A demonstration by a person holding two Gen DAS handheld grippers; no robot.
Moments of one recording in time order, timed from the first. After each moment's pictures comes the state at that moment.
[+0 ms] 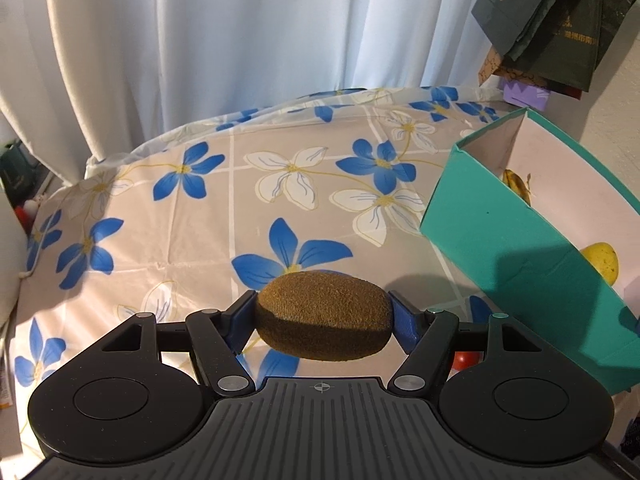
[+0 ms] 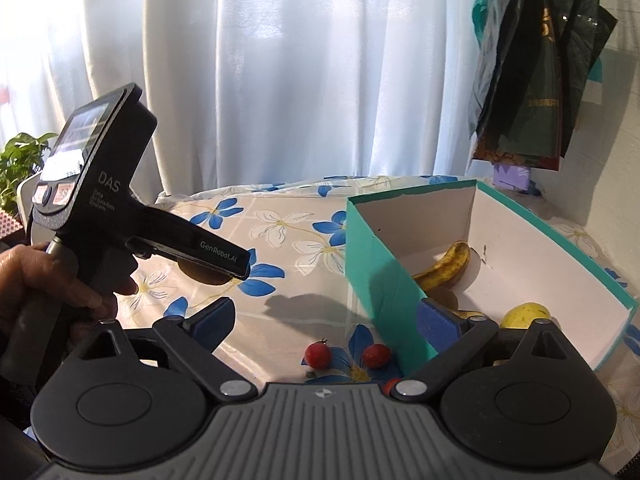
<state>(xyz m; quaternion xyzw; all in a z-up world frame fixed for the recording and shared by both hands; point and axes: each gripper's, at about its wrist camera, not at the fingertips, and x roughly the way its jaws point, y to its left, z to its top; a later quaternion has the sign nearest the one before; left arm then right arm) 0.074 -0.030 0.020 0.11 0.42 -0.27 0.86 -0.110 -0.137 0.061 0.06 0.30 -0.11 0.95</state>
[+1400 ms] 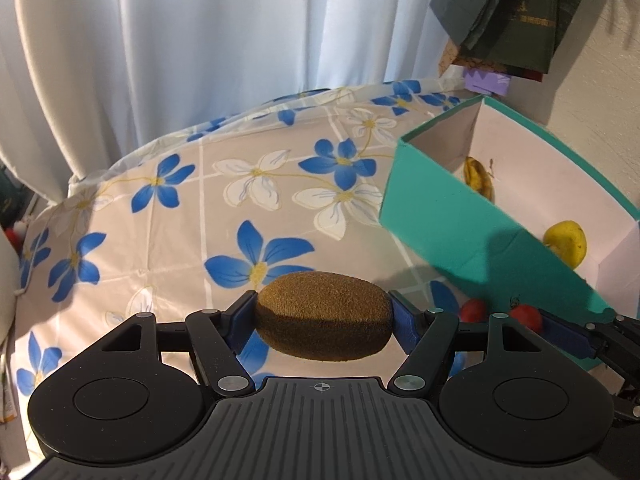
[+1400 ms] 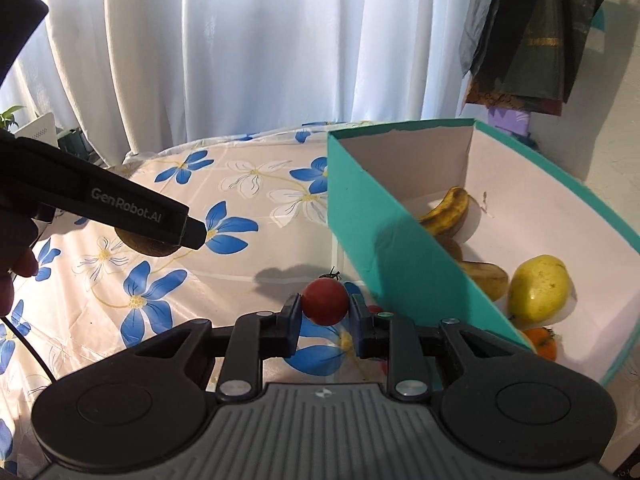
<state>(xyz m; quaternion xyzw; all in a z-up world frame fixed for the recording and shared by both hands) 0.049 -0.048 0.039 0.14 0.41 -0.31 0.84 -0.093 -0.153 0.029 0.09 0.34 -0.16 0.92</state>
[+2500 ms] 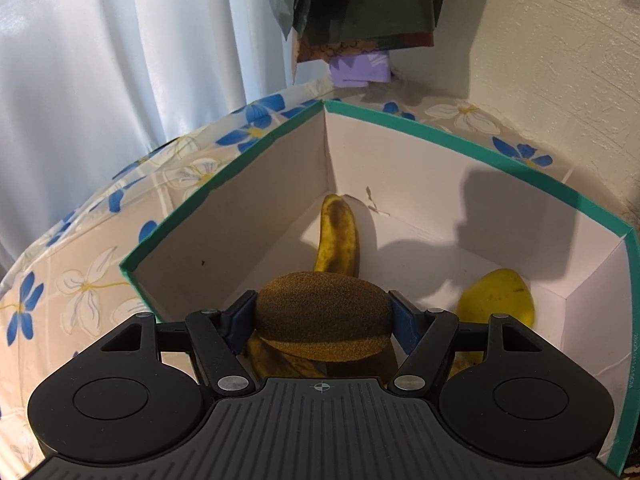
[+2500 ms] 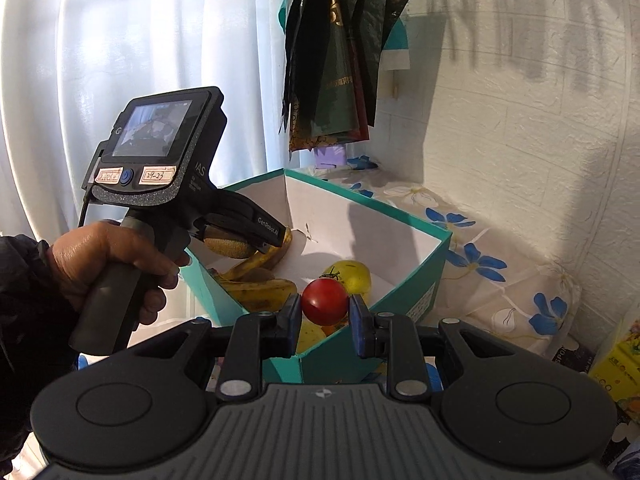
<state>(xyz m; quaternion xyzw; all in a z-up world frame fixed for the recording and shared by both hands) 0.032 -0.246 -0.001 0.22 0.37 -0.39 0.81 -0.205 -0.202 0.071 0.13 0.26 -0.33 0.90</state>
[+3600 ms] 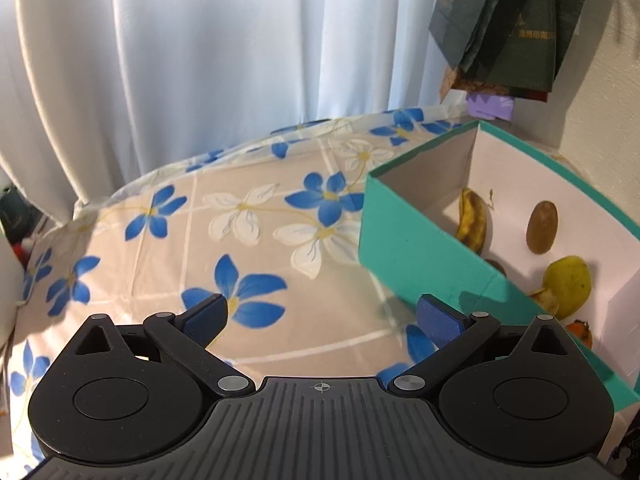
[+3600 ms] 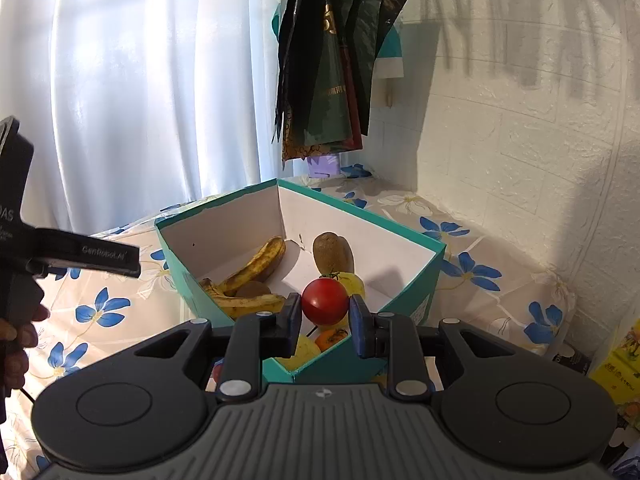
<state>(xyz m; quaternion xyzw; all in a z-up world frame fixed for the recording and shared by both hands) 0.032 -0.091 0.030 0.13 0.38 -0.27 0.87 -0.200 -0.202 0.075 0.12 0.25 -0.34 0.90</state>
